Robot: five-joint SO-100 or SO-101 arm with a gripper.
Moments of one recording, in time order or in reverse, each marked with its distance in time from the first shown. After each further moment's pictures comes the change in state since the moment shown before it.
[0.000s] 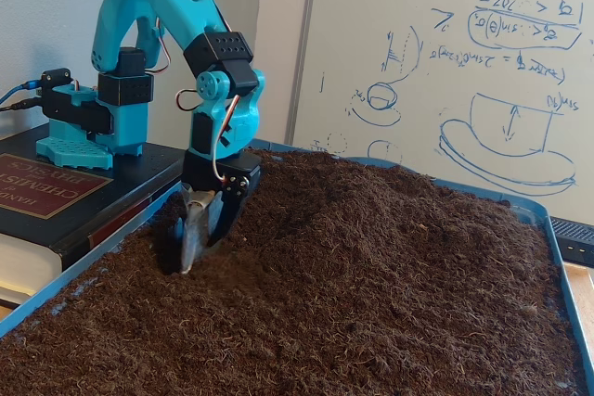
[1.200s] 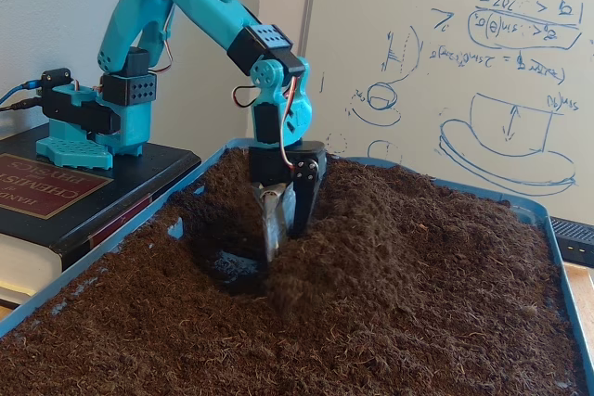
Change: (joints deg) arm -8.5 -6.2 -19.4 -1.6 10.5
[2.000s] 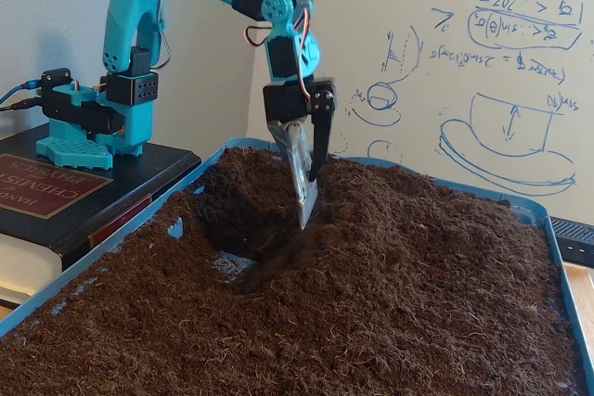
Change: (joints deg) arm -6.9 18.9 -0.1 14.7 0.2
